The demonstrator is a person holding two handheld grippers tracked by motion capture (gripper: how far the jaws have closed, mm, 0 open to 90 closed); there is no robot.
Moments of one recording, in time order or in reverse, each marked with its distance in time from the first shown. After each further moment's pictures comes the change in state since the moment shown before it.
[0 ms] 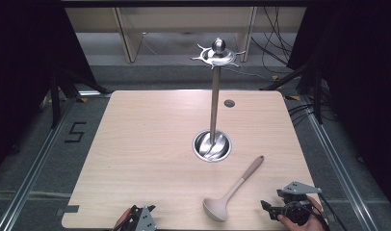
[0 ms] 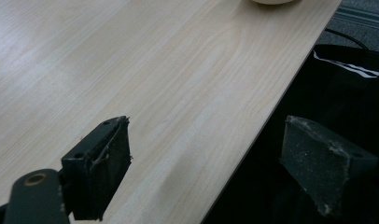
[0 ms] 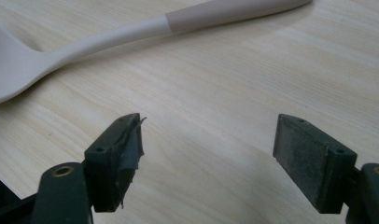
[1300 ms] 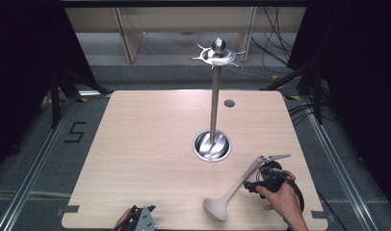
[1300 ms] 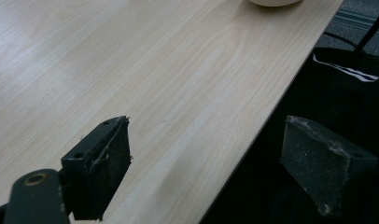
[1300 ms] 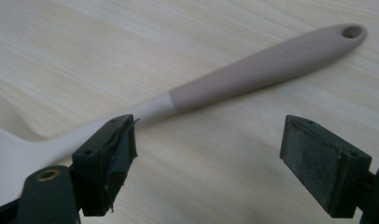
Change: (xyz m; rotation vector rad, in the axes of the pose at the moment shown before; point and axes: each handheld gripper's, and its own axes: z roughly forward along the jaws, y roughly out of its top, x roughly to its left) left arm -0.001 0.000 0.001 -0.011 -0.006 -0.035; right arm 0.010 0.083 0.045 0.199 -0.028 0.125
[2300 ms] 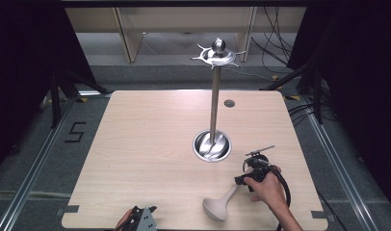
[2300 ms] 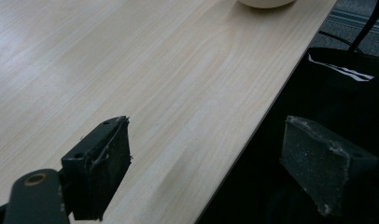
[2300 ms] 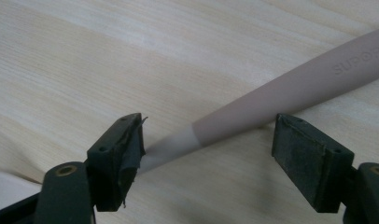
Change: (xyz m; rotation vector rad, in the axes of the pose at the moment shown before) left arm -0.001 0.001 0.000 0.015 0.011 0.039; right arm 0.017 0.028 0.025 0.130 -0.044 0.102
